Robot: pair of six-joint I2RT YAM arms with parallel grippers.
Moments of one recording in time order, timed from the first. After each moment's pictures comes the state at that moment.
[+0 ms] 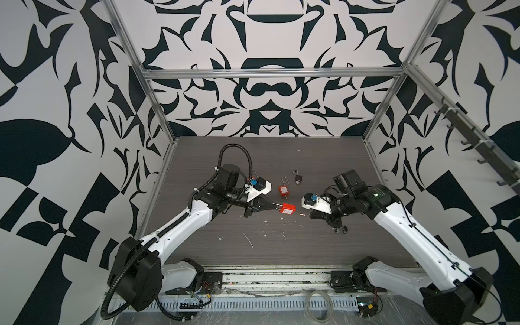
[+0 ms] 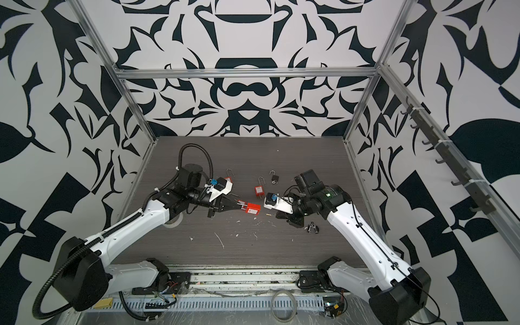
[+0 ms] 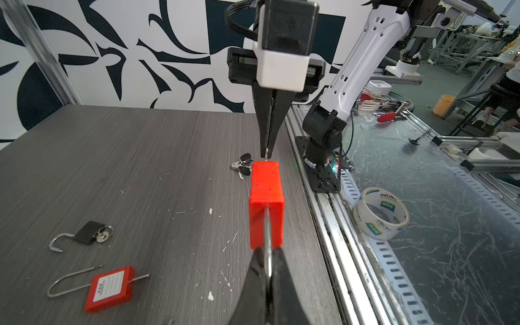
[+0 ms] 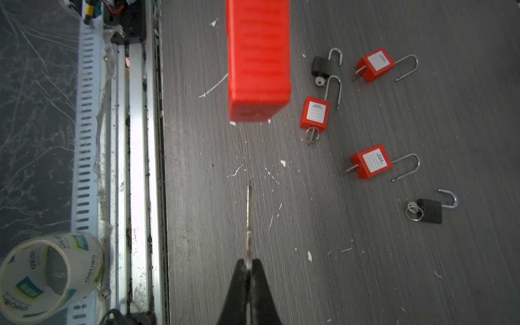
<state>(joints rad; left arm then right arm) -0.57 1.26 0.88 -0.21 1.11 0.46 0.46 1.07 1.05 -1.10 -0.51 -0.86</state>
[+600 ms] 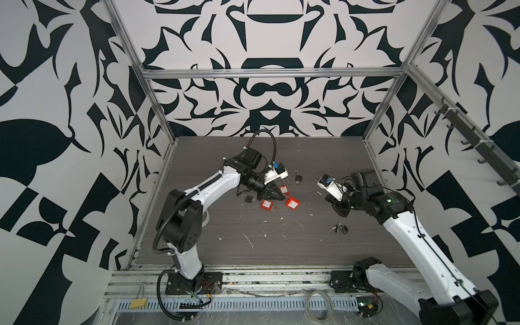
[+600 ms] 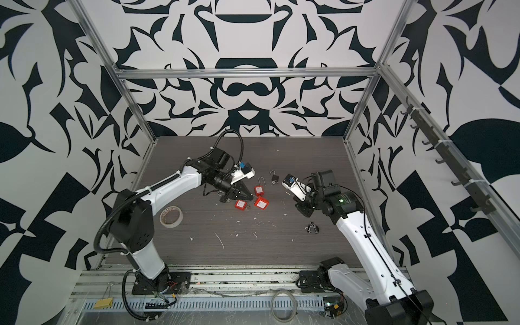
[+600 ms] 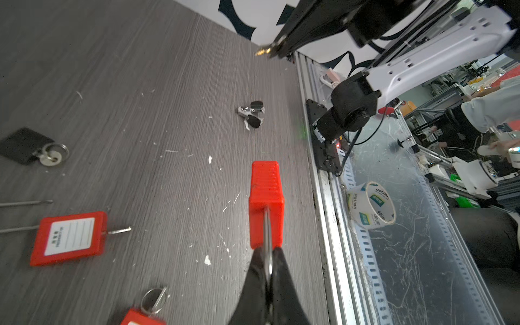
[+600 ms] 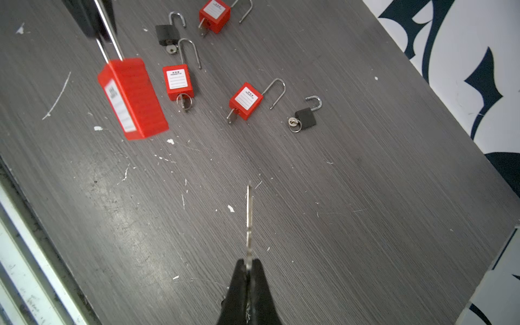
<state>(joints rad) -0.61 1.82 1.43 -0.79 1.01 0.58 0.27 0.98 0.97 -0.90 -0.26 -0.57</state>
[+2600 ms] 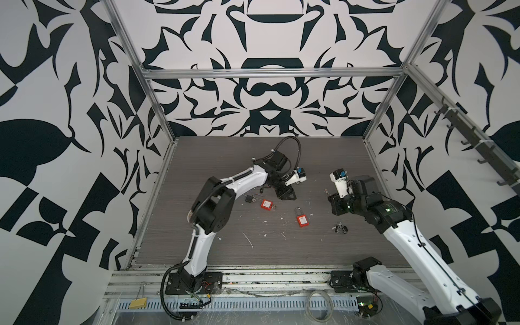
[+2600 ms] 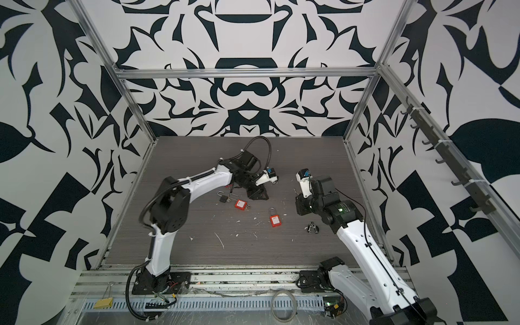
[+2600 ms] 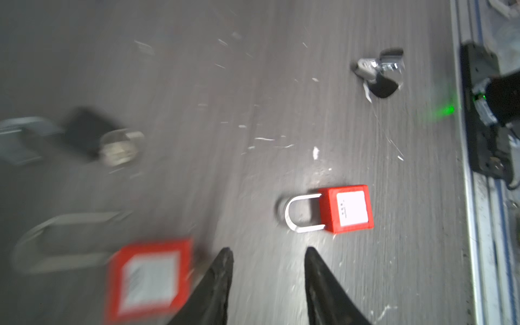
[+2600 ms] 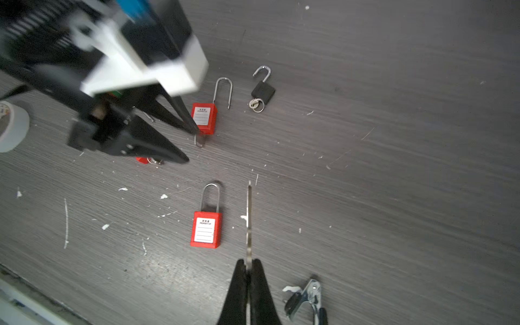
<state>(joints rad) -0.70 2.00 1.55 -0.56 0.55 0.43 0.32 0.91 0.87 -0.80 -0.12 0.11</state>
